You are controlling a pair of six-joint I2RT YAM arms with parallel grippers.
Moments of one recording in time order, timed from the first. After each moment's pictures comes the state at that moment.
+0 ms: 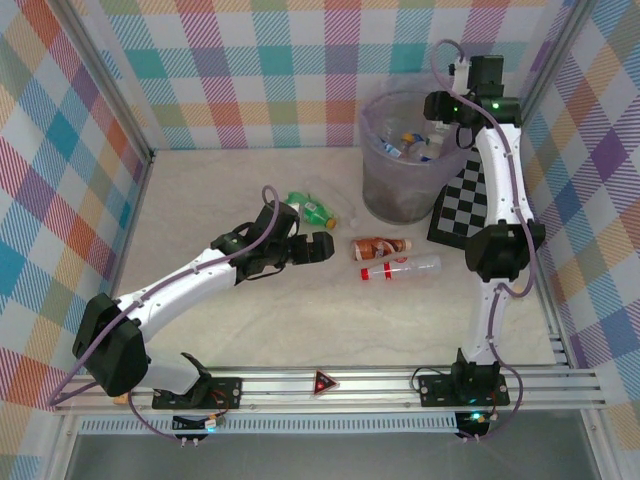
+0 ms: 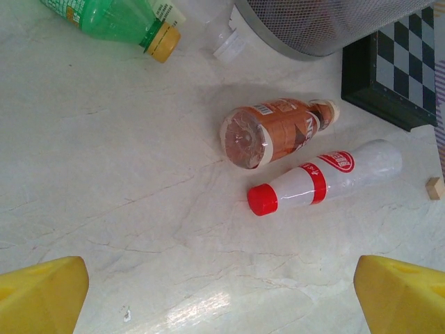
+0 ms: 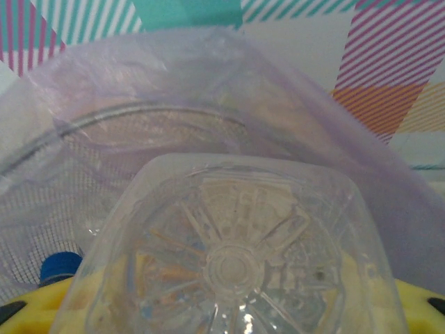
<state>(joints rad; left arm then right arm) -0.70 1.38 1.05 -0.45 0.08 -0.70 0.03 2.19 2.53 -0.96 -0.15 0.07</state>
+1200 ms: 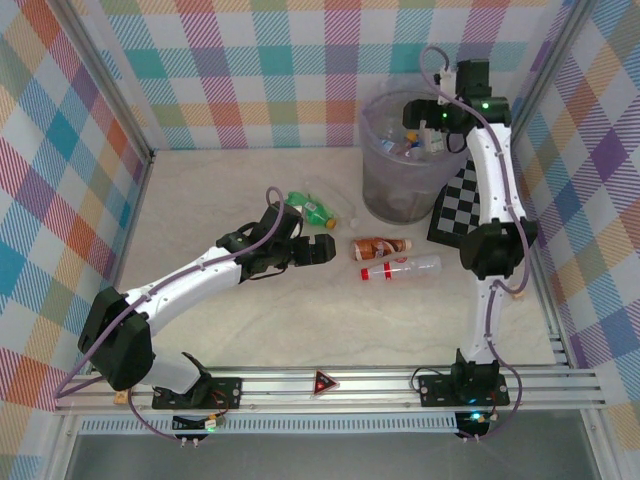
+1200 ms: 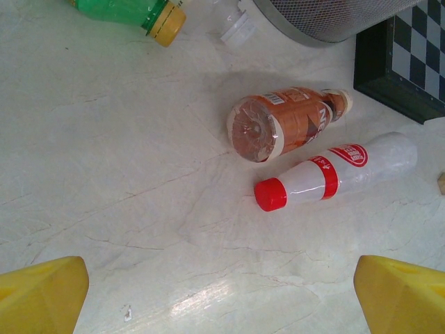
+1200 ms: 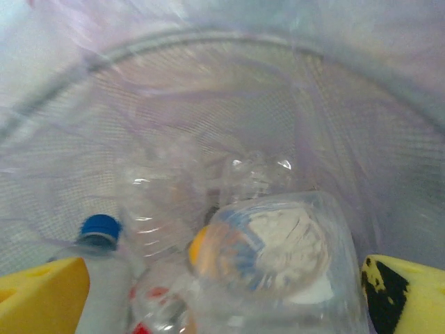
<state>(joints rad) -0.69 1.42 1.05 -0.45 0.09 -0.71 0.07 2.20 2.57 -1.06 -0.22 0.07</state>
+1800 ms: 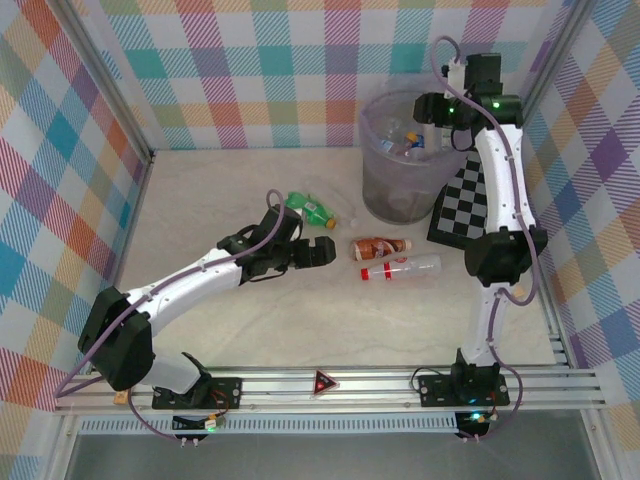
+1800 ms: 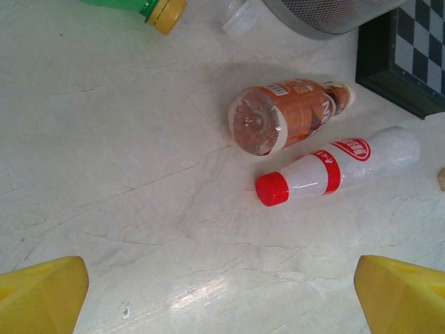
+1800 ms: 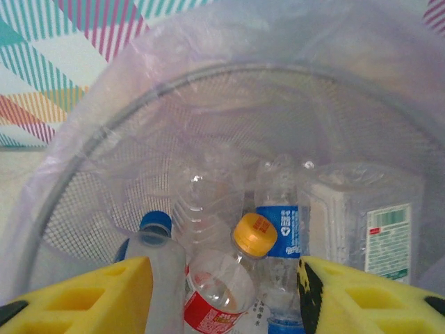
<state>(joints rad) -0.69 1.42 1.02 -0.42 0.10 -0.72 0.07 2.13 2.53 -1.07 -0.27 0.14</state>
